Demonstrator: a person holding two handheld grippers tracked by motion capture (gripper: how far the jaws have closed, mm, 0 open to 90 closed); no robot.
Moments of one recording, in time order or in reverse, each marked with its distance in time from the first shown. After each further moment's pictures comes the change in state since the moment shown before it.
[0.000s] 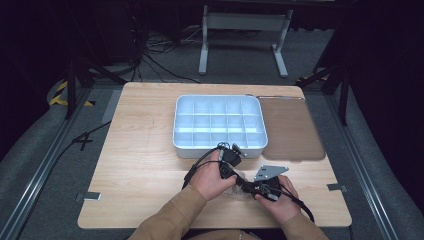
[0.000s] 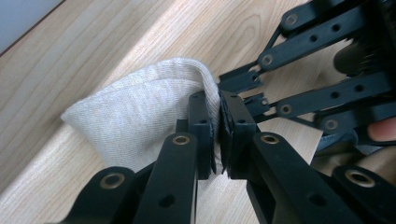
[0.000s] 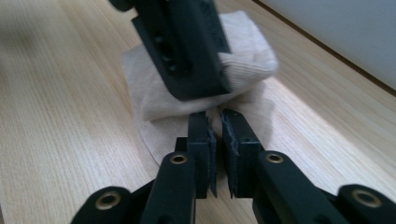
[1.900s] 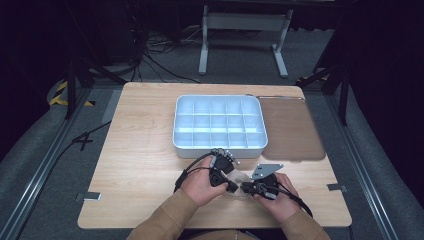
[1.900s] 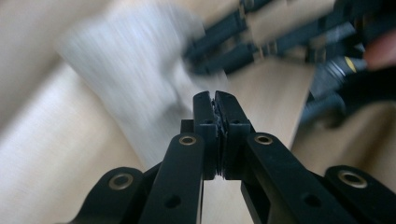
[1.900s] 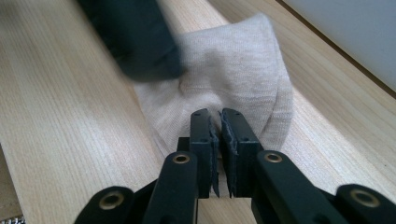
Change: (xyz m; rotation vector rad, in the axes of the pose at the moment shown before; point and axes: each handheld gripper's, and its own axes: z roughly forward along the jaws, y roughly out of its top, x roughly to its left) left arm -0.002 -0.023 -0.014 -0.096 -0.013 0.081; right arm 0.007 0.014 -0.003 0.098 -0.009 -0.046
